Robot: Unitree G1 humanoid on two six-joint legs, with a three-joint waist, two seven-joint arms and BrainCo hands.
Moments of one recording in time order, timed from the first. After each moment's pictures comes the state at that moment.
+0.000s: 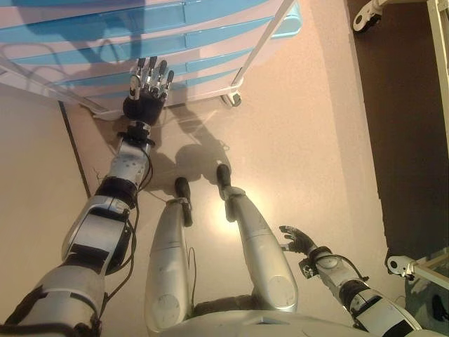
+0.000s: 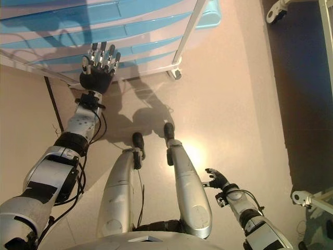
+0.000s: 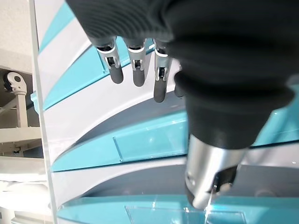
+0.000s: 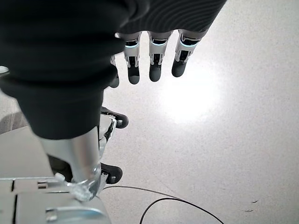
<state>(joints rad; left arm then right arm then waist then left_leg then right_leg) -0.83 0.47 -0.23 0.84 -1.70 -0.13 -0.62 -0.24 -0.35 0.48 1.12 0.21 -0.20 0.11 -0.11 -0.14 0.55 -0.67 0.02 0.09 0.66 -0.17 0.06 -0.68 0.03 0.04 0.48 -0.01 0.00</state>
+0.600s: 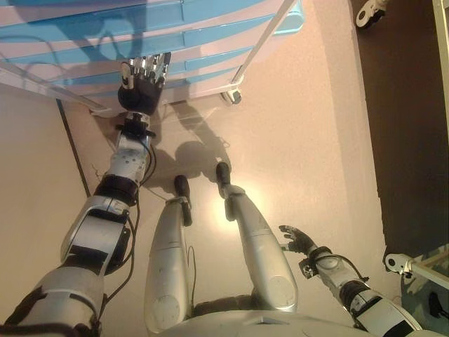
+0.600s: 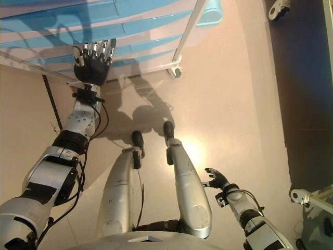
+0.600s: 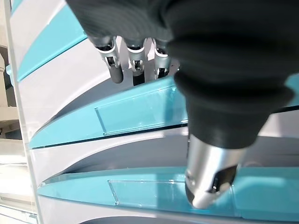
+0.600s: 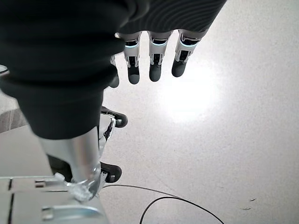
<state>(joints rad) -0.83 0.47 -0.23 0.71 -1.76 -0.19 -0.63 -0.23 -0.35 0.48 1.12 0.21 -0.23 0.11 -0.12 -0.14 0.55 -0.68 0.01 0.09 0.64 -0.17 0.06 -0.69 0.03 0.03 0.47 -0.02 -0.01</state>
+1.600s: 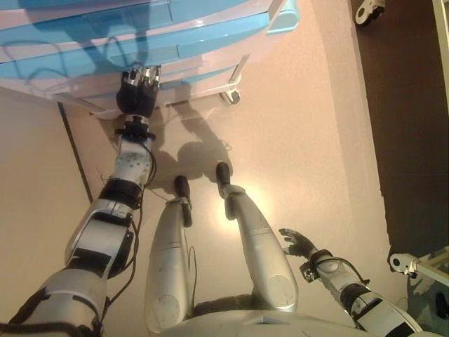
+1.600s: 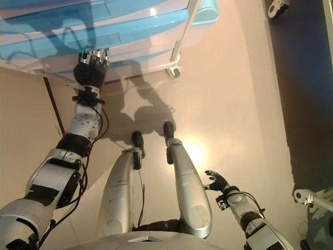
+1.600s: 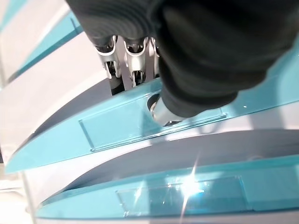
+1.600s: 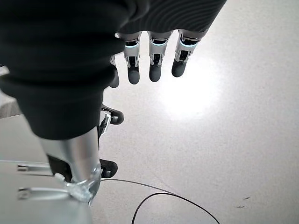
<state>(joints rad) -0.76 0.45 -0.22 0.69 -1.69 -0.28 -0.55 -0.22 -0.35 0.49 1.12 0.17 -0.24 0.11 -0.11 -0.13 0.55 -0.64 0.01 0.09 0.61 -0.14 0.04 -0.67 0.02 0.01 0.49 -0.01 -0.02</state>
